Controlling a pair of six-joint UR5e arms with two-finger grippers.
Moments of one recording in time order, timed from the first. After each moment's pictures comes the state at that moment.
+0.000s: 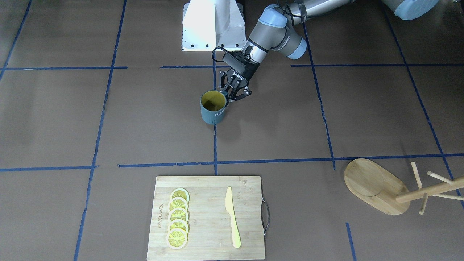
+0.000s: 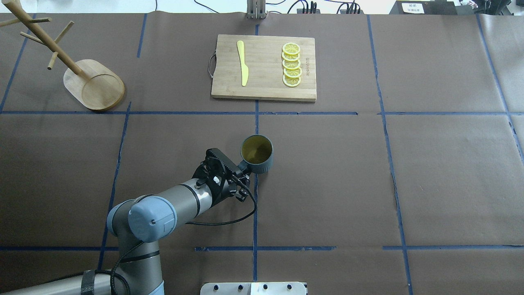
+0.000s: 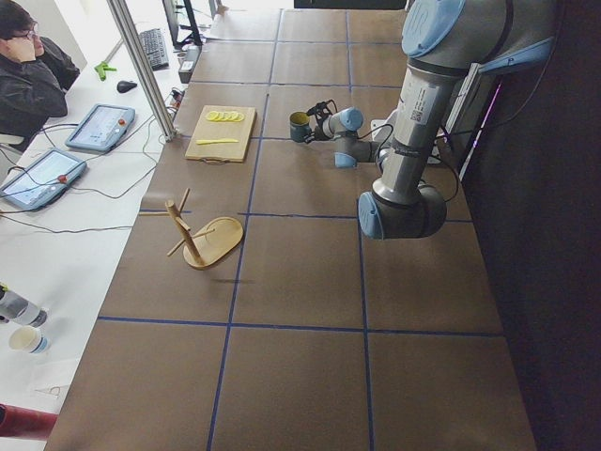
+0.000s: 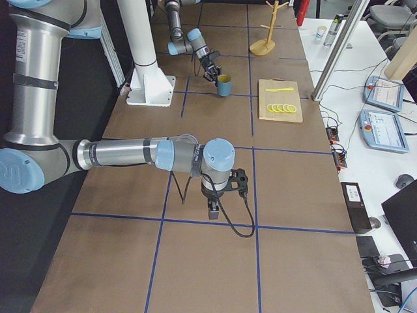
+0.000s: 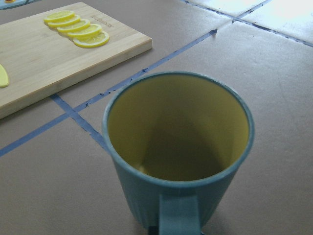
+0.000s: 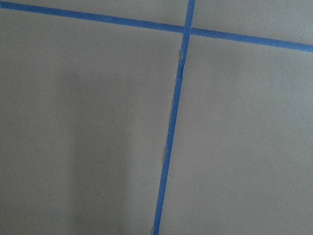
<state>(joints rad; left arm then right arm) -0.27 -2.06 -1.57 -2.54 -1.29 -0.65 1.57 -1.74 1.86 -1.77 2.34 -0.20</state>
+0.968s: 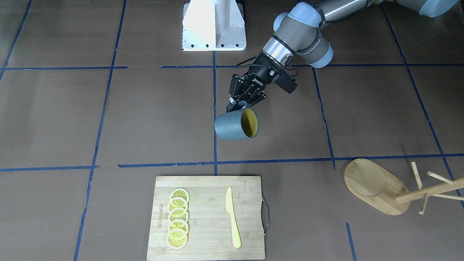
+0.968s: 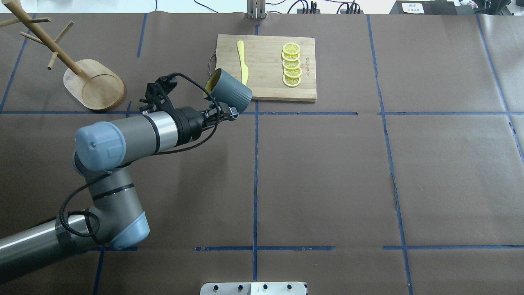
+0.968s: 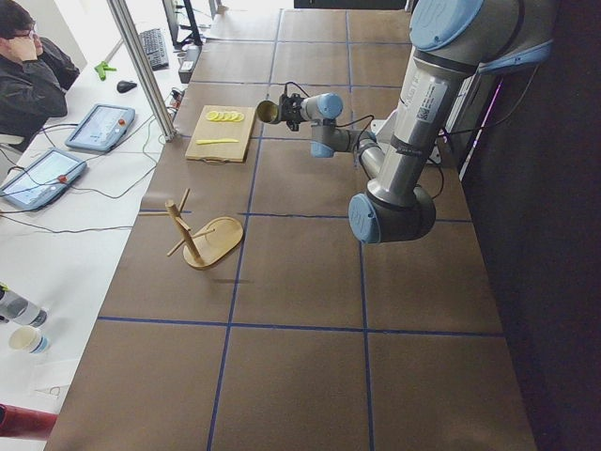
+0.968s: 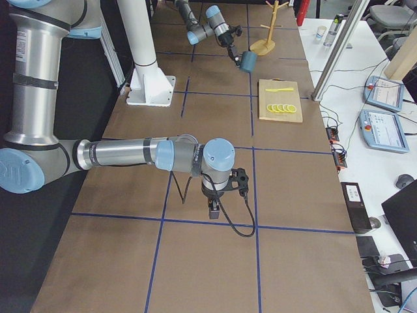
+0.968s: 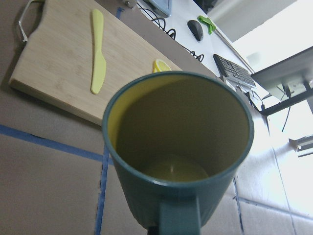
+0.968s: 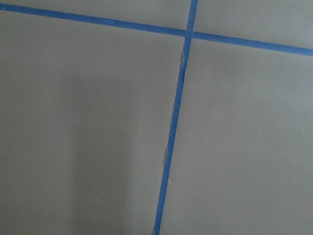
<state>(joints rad) -0.58 -2.05 -1.65 -2.62 -1.61 -1.76 1.57 -1.74 1.86 -1.75 2.35 -0.20</state>
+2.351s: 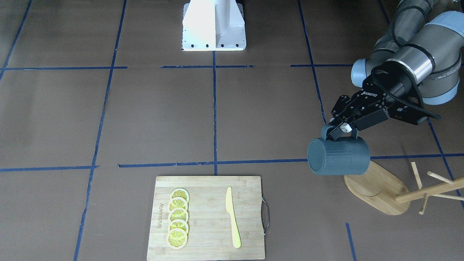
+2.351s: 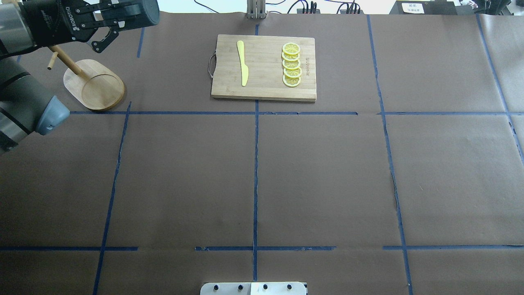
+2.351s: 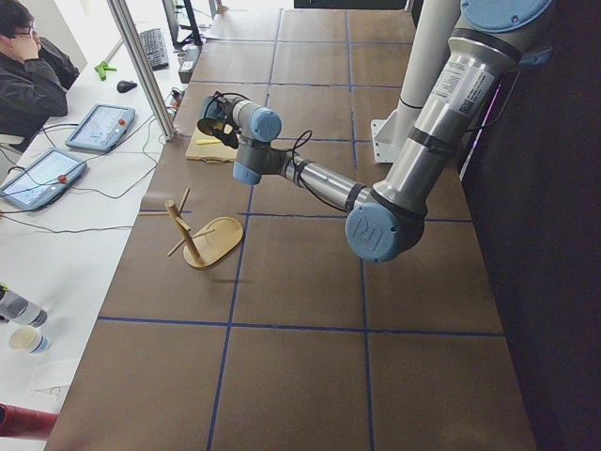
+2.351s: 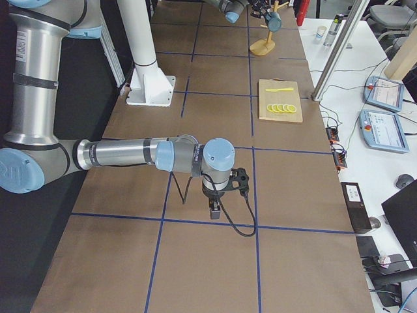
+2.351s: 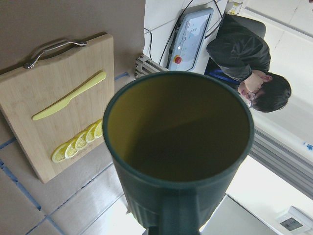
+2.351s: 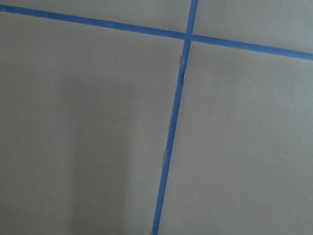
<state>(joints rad) -1.05 -2.02 -1.35 -3.33 -1.98 -2.81 1.57 -1.74 1.85 -1.74 2.34 -0.20</state>
